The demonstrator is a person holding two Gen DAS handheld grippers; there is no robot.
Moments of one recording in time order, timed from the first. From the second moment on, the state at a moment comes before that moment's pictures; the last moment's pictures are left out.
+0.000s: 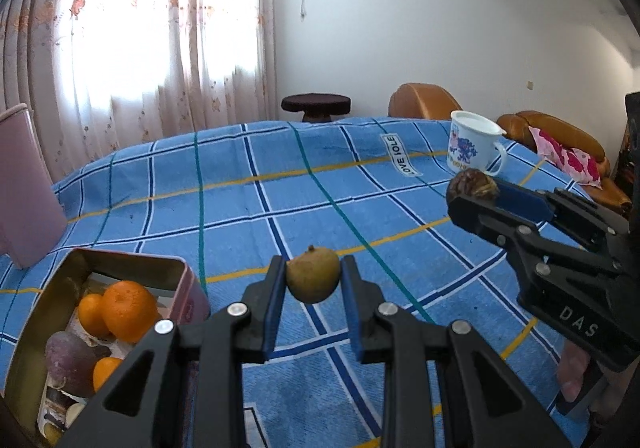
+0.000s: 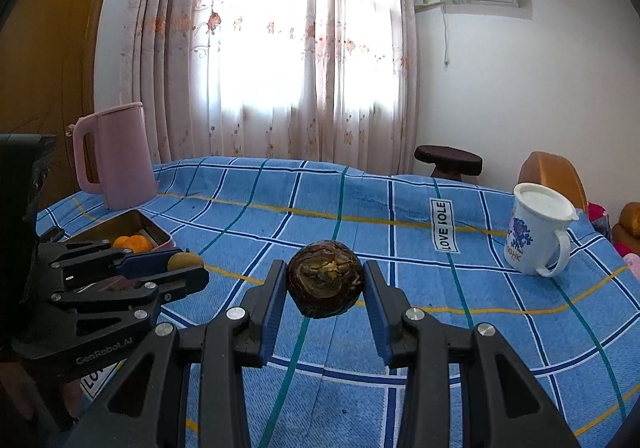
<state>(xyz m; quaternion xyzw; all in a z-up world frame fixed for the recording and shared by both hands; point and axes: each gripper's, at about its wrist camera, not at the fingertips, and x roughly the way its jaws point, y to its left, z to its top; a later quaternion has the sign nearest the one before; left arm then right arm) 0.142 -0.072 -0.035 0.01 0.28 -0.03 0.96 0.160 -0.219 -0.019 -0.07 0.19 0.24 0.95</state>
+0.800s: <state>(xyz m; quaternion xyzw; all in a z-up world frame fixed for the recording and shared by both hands) 0.116 -0.070 -0.024 0.01 0.21 -0.01 0.98 0.131 -0.221 -0.014 -0.08 0.13 0.26 0.95</state>
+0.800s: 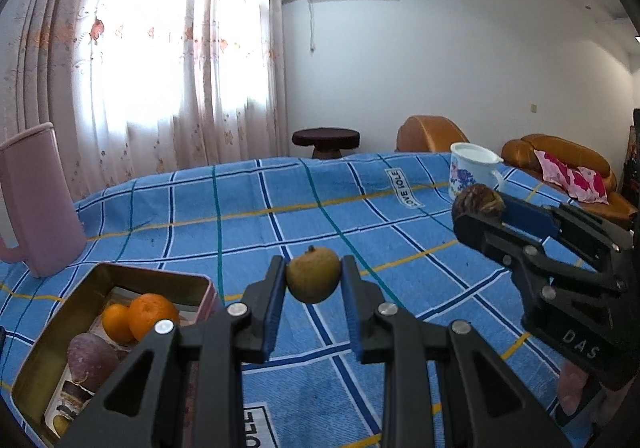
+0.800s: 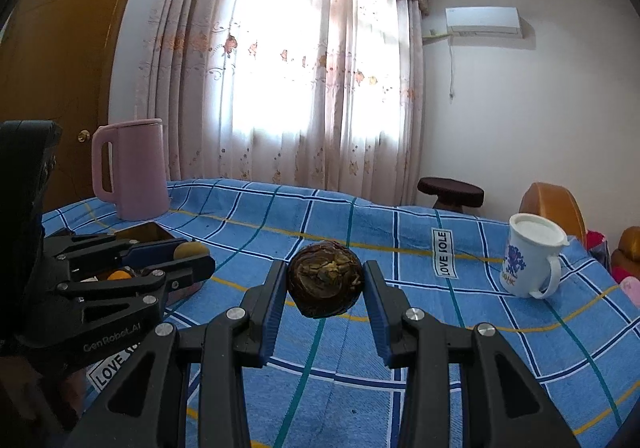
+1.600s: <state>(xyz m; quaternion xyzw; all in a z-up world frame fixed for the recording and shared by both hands) 0.088 -0.051 -0.021 -0.01 0.18 -0.02 0.98 0.111 -0.197 -0.015 -0.08 0.13 0.28 0.95</state>
